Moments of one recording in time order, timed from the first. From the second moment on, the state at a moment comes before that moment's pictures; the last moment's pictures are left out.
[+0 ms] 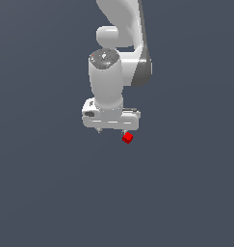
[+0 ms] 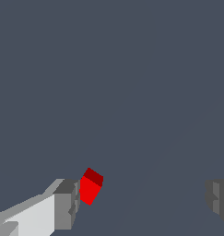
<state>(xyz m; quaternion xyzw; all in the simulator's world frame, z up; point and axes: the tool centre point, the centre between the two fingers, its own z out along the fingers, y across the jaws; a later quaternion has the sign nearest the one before) 0.013 -0.018 0.191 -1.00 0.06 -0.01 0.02</state>
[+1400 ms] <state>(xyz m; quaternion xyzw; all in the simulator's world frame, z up) -0.041 0.025 0.086 -0.98 0.22 -0.01 0.01</state>
